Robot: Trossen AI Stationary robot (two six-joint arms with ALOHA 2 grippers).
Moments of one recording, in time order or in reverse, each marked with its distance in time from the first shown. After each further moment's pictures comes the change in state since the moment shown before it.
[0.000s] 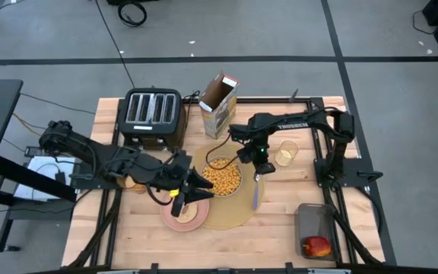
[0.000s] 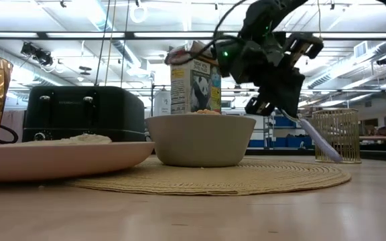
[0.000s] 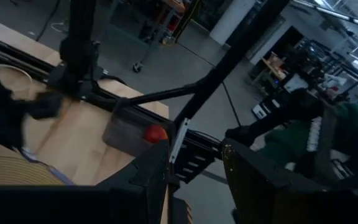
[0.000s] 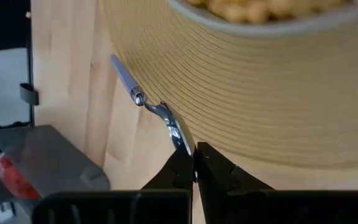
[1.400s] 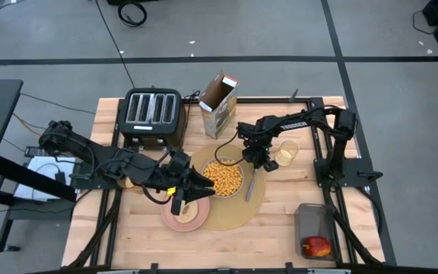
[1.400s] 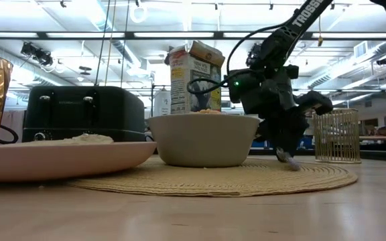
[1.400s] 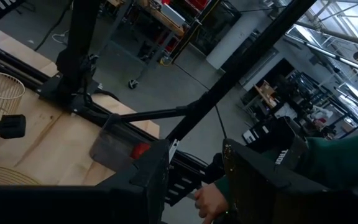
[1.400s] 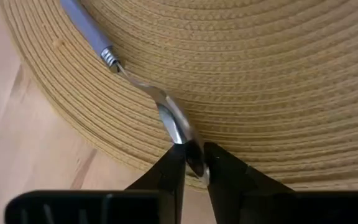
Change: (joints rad) left arm -0.018 0.000 0.000 0.081 -0.074 -0.075; right arm -0.106 -0.003 -0.279 0.404 0.105 -0.301
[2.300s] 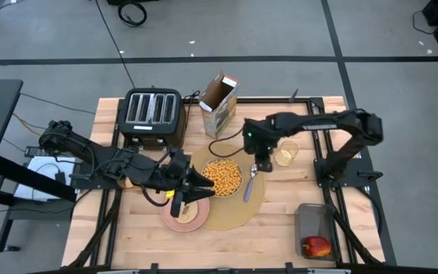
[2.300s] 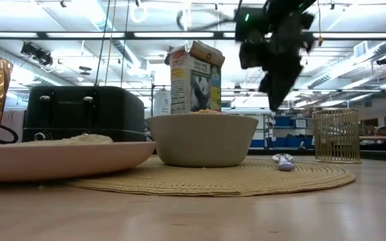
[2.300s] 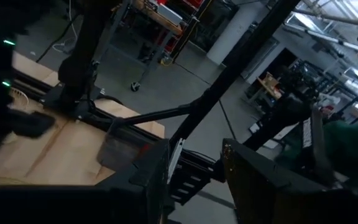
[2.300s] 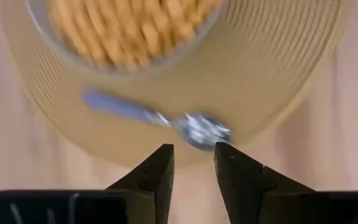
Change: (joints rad) left arm 0.000 0.000 0.000 0.000 0.001 0.084; right arm 0.133 -0.273 0.097 -0.145 0.176 0.699
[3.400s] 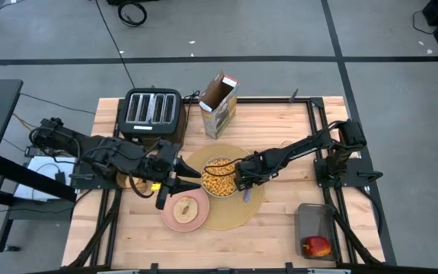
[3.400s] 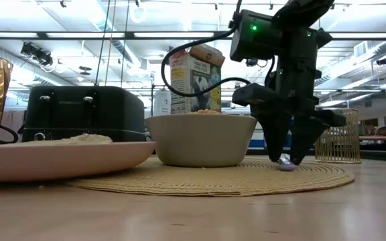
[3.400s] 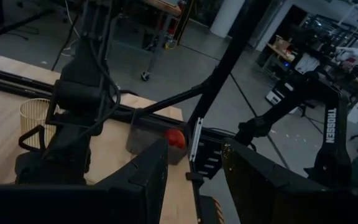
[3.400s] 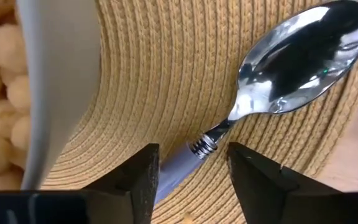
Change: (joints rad) left arm 0.039 -0.116 0.000 -0.198 0.076 0.179; right arm 0.314 0.208 -0.138 0.324 0.249 1.413
